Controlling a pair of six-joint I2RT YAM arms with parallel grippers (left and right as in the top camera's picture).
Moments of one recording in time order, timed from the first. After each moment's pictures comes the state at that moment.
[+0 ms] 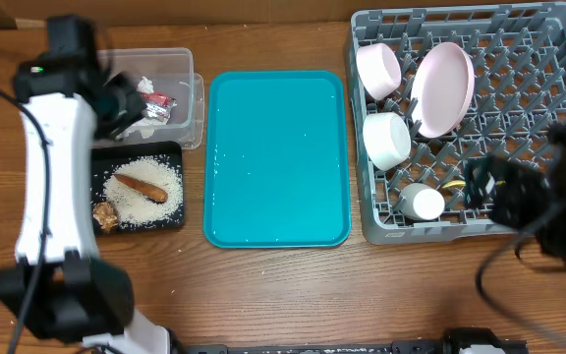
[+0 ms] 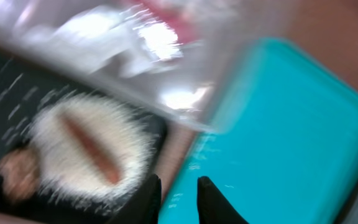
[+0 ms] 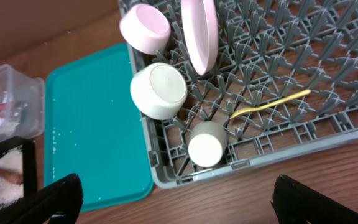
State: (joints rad) left arm 0.09 1.76 1.80 -1.17 0.06 -0.44; right arm -0.01 1.00 1.60 -1.42 -0.08 0.32
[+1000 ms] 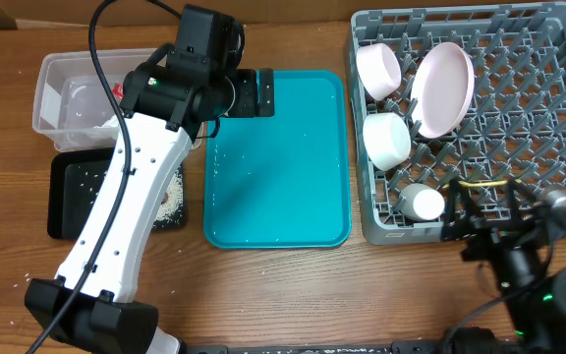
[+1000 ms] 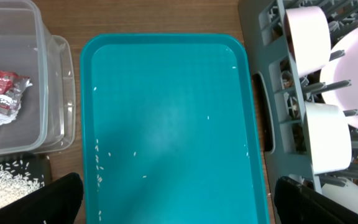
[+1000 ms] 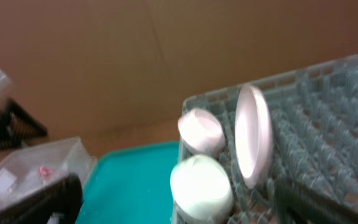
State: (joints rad) left arm -0.32 1.70 1.81 -1.06 0.05 -0.31; right arm -0.01 0.34 0.68 -0.44 -0.18 0.31
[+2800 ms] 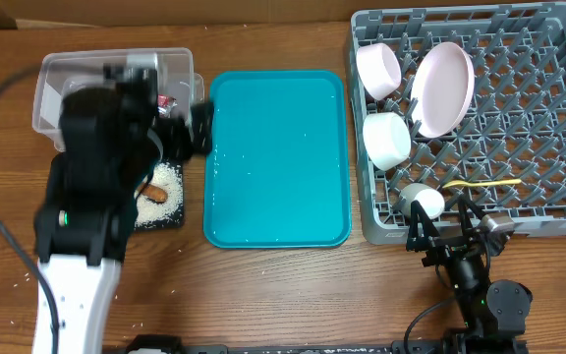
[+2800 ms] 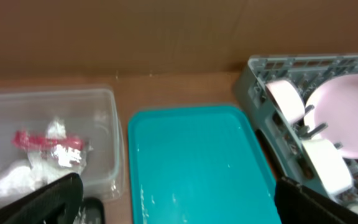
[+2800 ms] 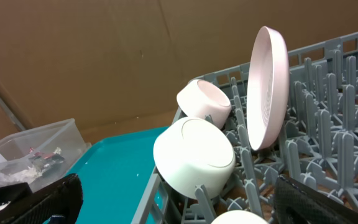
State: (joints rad) left arm -0.08 1.13 1.23 -0.59 0.20 -0.11; right arm -0.02 0.01 0.02 -0.01 -0.25 0.33
